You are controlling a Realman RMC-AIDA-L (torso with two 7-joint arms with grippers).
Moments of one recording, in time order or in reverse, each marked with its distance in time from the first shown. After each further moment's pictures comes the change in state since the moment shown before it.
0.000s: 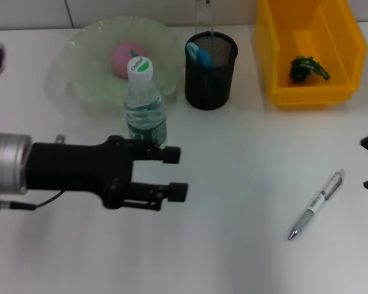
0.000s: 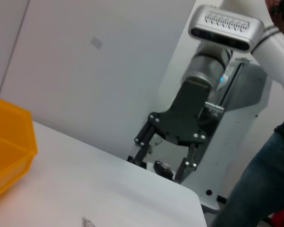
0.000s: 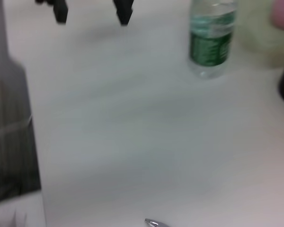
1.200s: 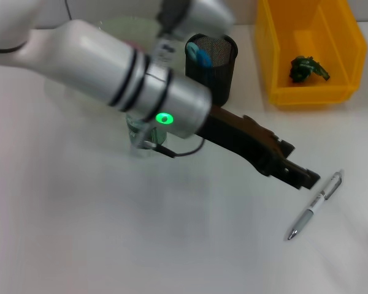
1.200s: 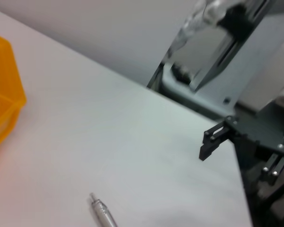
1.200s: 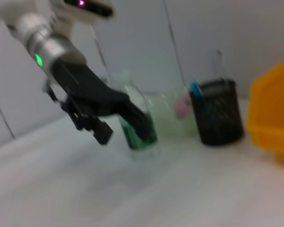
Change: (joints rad) left arm -0.383 -0.048 0.421 0.045 0.070 -0.417 -0.528; right arm -0.453 -0.072 0.566 0.738 0.266 0.174 -0.530
